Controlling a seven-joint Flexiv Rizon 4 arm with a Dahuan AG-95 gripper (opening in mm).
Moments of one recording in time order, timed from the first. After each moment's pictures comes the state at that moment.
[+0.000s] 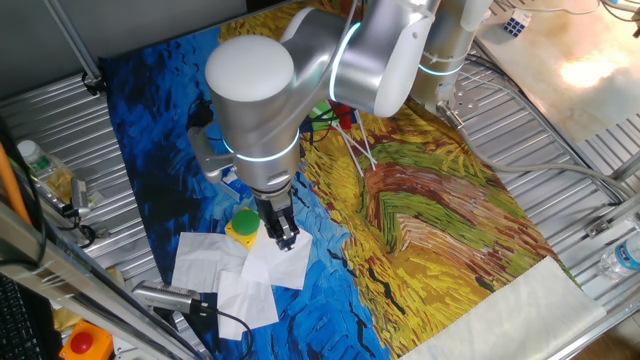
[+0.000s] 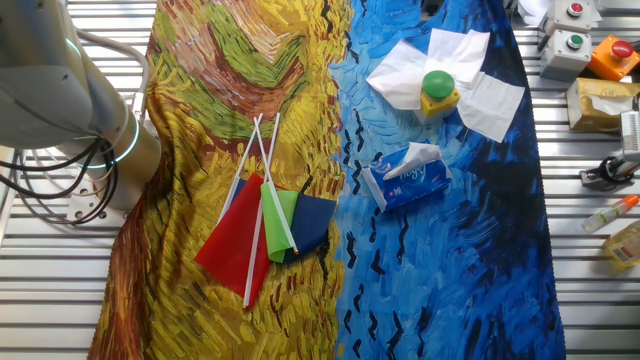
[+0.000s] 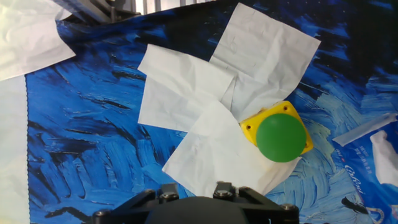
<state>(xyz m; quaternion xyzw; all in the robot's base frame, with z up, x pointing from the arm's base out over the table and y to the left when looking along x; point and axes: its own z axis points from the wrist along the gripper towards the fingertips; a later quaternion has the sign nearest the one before) 0.542 0.249 0.179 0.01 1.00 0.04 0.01</state>
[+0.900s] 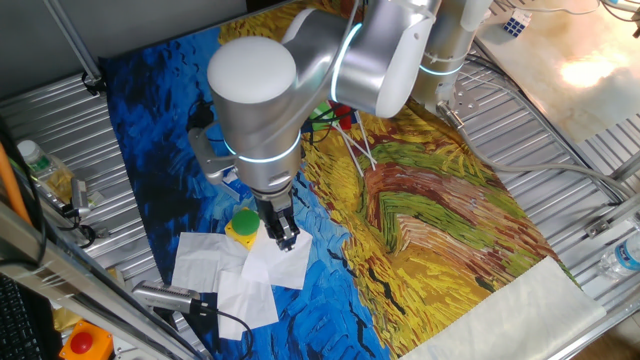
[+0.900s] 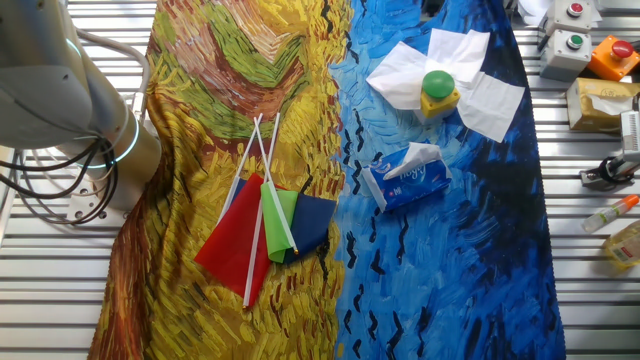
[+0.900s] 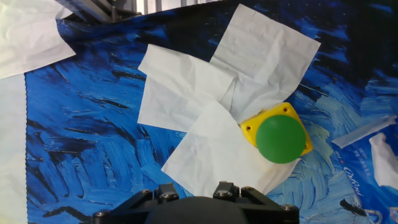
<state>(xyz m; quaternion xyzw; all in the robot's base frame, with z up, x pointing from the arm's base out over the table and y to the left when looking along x) 0.543 0.248 0.179 0.01 1.00 0.04 0.01</state>
